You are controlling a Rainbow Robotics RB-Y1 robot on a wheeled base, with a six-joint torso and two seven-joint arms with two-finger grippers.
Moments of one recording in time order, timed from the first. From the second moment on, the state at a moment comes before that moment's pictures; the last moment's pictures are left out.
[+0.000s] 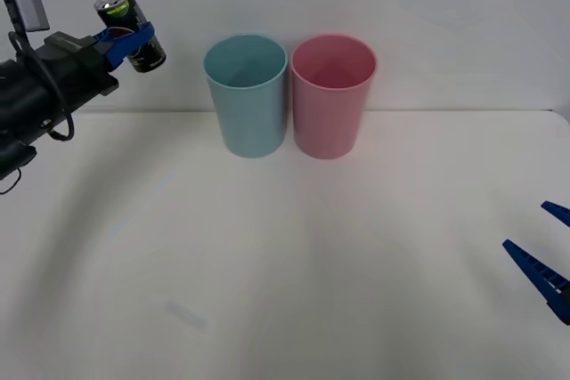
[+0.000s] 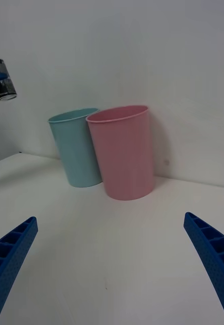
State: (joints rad) right arm 0.35 -0.40 -0.52 -1.66 0.96 -1.22 0.00; left arm -0.39 0.69 0.02 -1.51 -1.03 -0.60 0.42
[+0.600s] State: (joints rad) right arm 0.35 -0.40 -0.52 -1.66 0.96 -1.22 0.00; left arm -0.70 0.51 0.02 -1.20 -1.28 -0.66 0.43
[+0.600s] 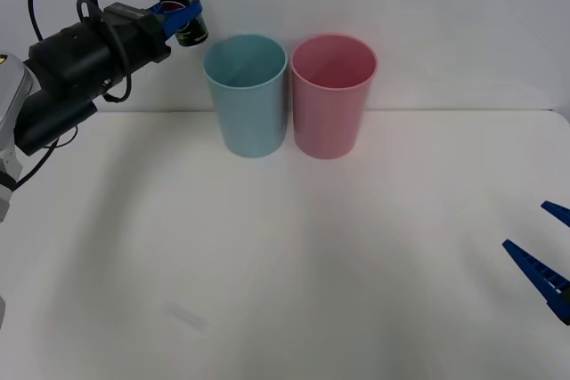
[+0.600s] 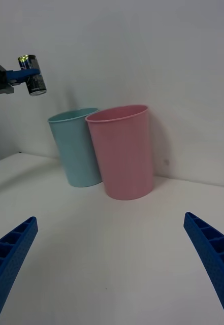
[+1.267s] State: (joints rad) right arm 0.35 -0.40 -0.52 -1.66 0.96 -1.22 0.00; left arm -0.94 0.36 0.02 -0.92 -1.45 -0.64 0.43
